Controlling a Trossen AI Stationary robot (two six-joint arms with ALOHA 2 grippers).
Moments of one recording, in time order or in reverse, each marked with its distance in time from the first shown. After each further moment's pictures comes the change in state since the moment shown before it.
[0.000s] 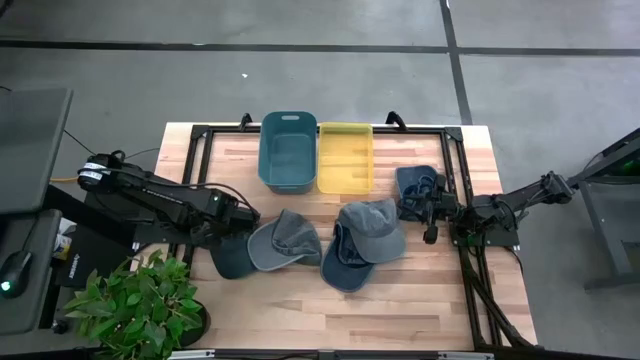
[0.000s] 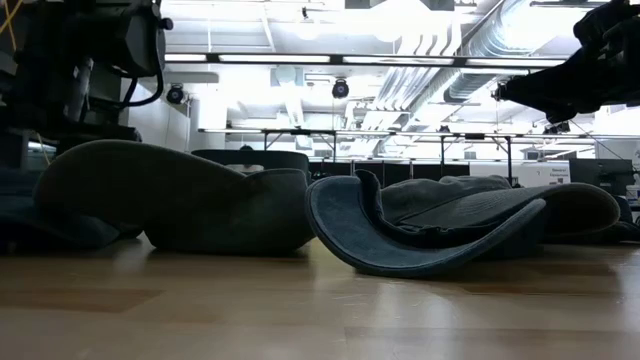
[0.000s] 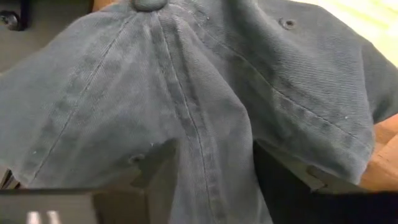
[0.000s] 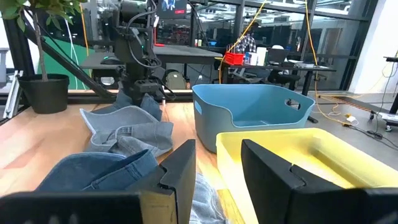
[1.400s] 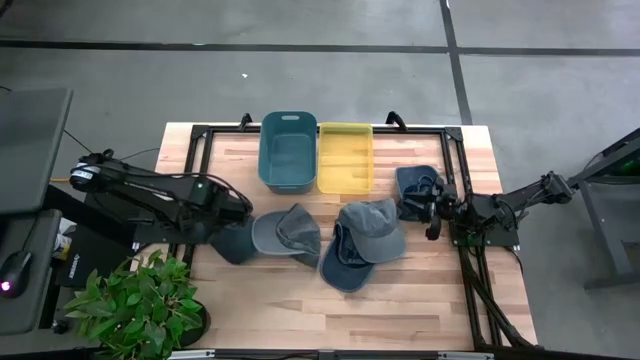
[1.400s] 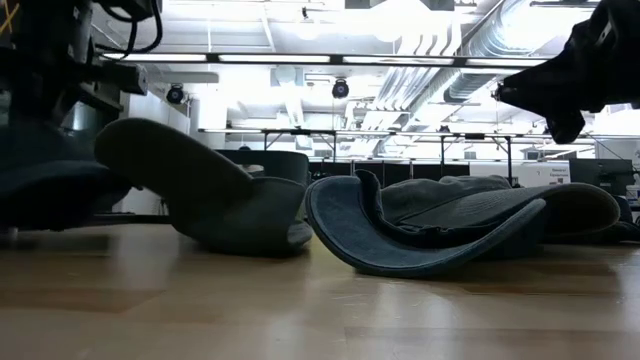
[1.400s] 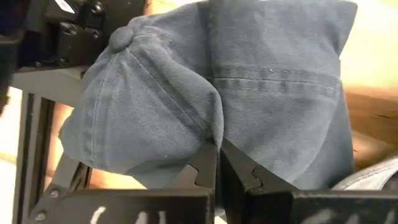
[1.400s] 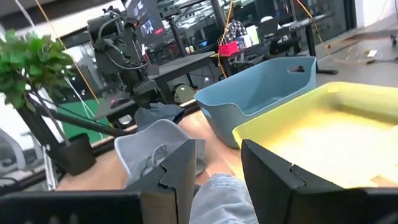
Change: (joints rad) left arm 0.000 -0.102 0.220 -0.334 -0.121 0.091; right arm 0.000 0.000 0.000 0.013 0.041 0.422
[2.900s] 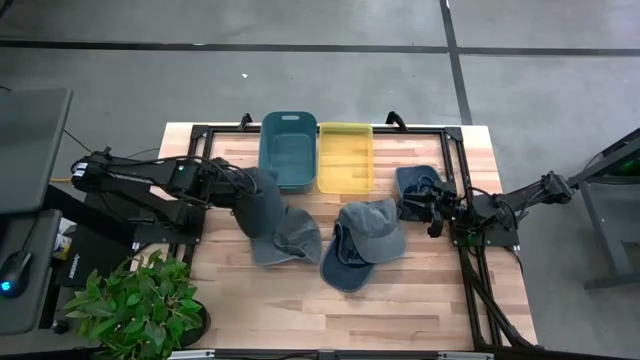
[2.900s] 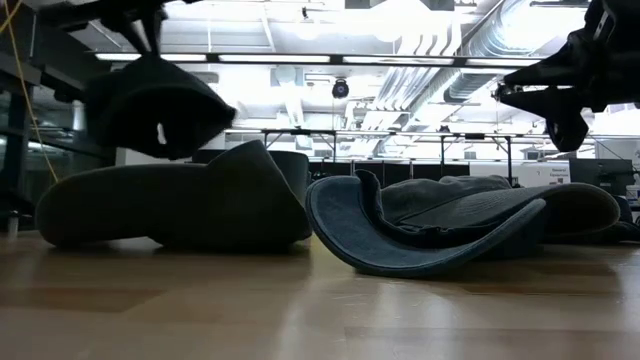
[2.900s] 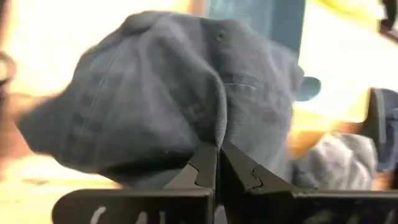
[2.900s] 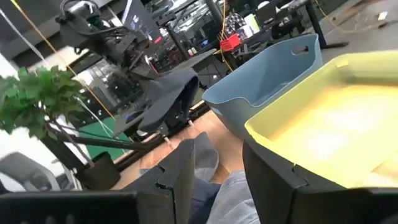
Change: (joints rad) left arm 0.001 0.021 0.329 0.056 -0.444 0.145; right arm 0.000 0.001 0.002 0.001 -0.008 0.199
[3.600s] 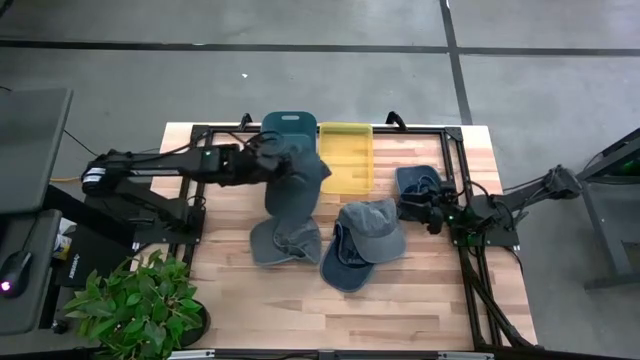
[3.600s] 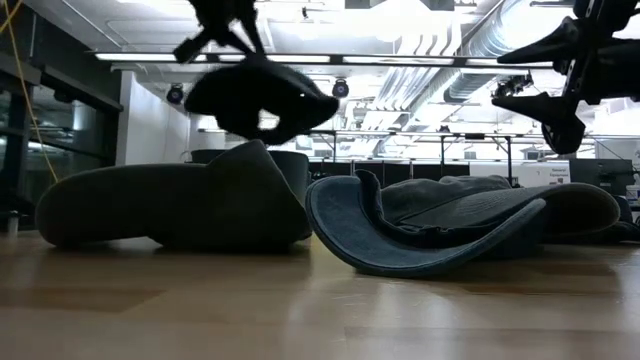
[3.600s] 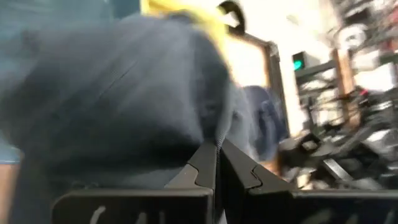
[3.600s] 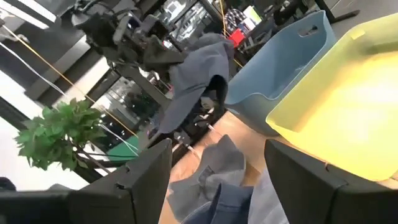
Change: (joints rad) left arm 0.265 0.128 -0.003 0.664 0.104 0.565; right arm 0.000 0.194 0.001 0.224 -0.005 0.188
